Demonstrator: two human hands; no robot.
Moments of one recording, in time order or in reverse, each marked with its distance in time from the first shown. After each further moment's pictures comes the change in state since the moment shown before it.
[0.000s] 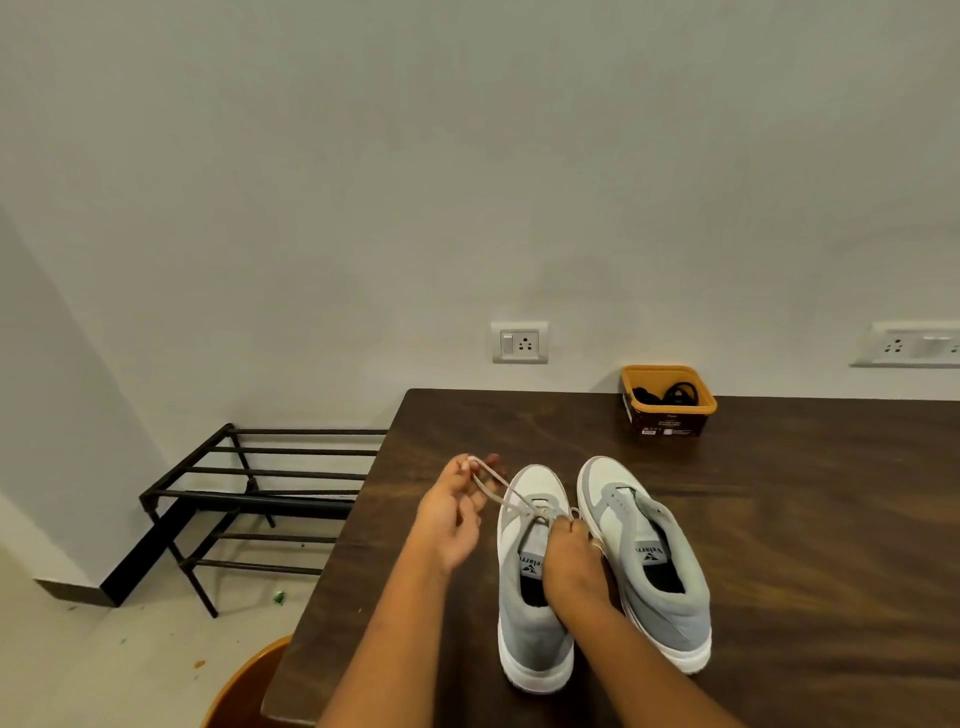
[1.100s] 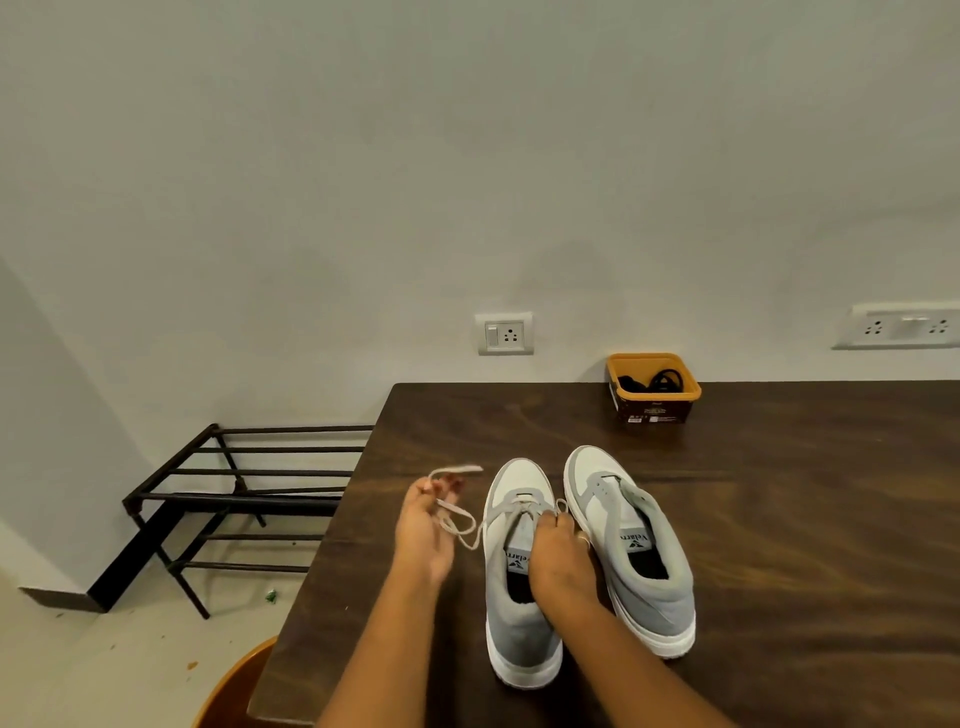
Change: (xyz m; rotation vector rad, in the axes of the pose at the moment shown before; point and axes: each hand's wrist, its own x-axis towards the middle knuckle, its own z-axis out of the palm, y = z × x) left_hand 0.006 -0.021 -0.017 -0.077 0.247 0.118; right_hand -0.004 0.004 0.000 -0.044 -0.013 -0.011
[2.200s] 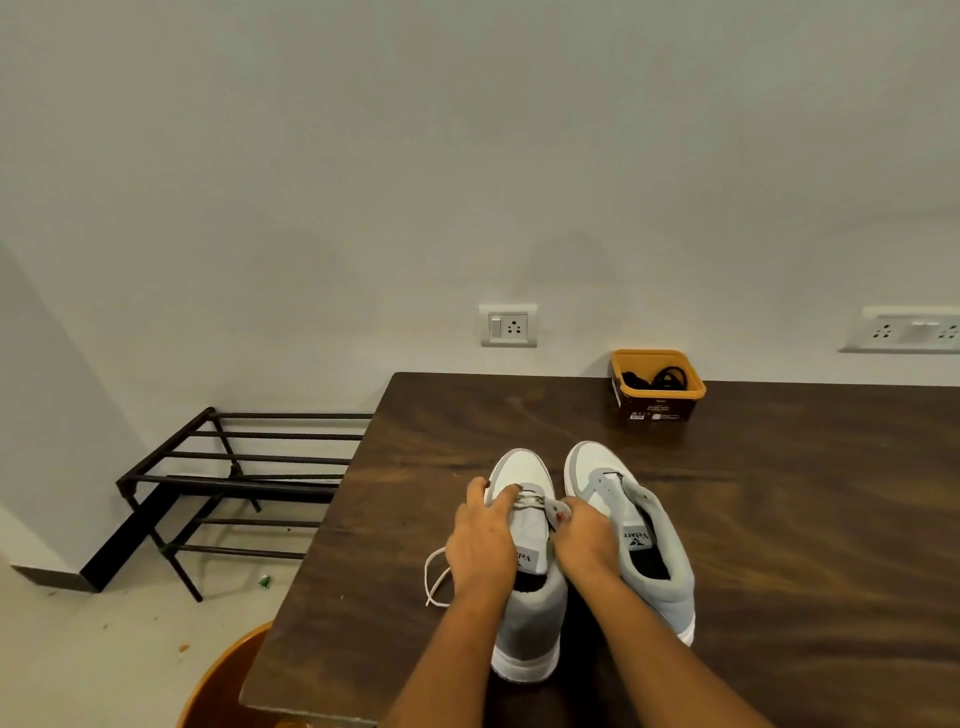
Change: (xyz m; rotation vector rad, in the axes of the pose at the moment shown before) left_hand -0.003 -0.065 0.001 1.801 -0.056 0.646; right_hand 0.027 0.023 -0.005 0.343 0.132 0.100
